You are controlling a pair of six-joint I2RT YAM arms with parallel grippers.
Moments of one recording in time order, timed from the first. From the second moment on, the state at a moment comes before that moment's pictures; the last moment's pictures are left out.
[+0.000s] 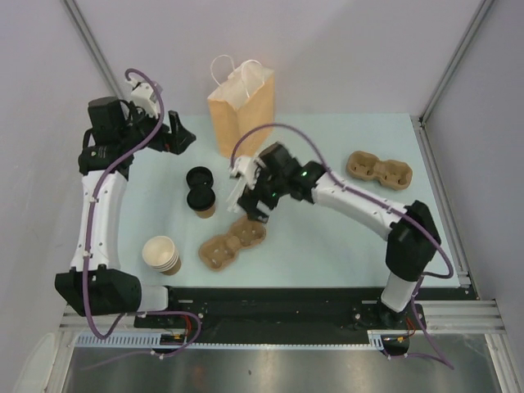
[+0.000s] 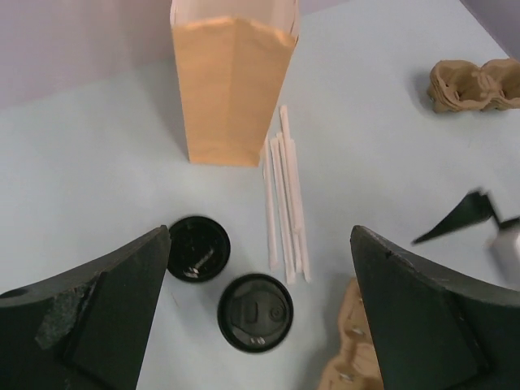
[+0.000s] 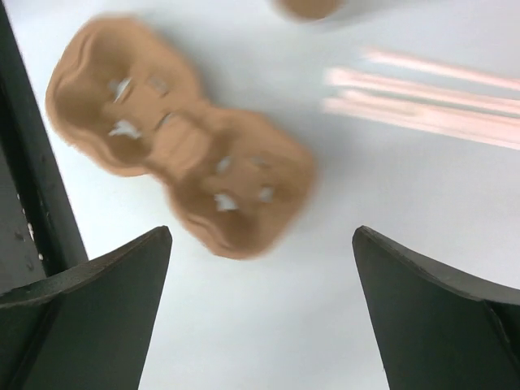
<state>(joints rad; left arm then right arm) 0.11 1.32 1.50 -0.64 0.61 0.08 0.91 1.78 1.49 -0.55 -0.28 -0.34</state>
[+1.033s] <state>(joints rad) -0.06 2.04 2.15 -0.63 0.79 1.06 0.12 1.60 1.49 -0.75 -0.70 -0.17</state>
